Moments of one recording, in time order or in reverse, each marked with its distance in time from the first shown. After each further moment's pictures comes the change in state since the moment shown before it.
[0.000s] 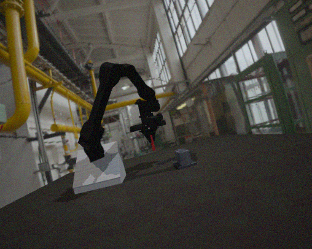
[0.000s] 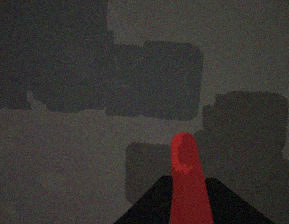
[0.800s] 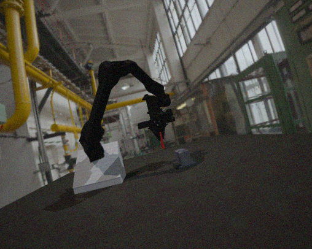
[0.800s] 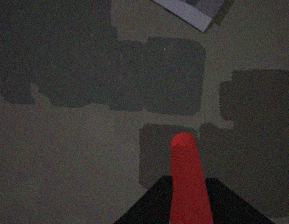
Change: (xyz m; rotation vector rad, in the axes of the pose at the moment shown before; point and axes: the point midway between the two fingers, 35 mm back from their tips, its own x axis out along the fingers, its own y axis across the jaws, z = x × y) arm -0.005 0.012 0.064 0.001 0.012 0.016
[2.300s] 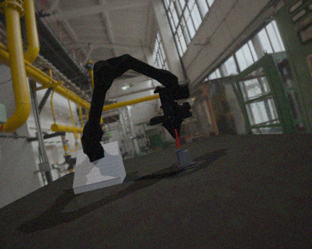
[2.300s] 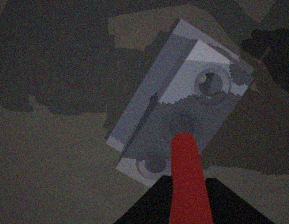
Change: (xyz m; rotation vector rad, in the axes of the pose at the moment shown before) arm -0.001 -0.014 0.127 0.025 -0.027 -0.010
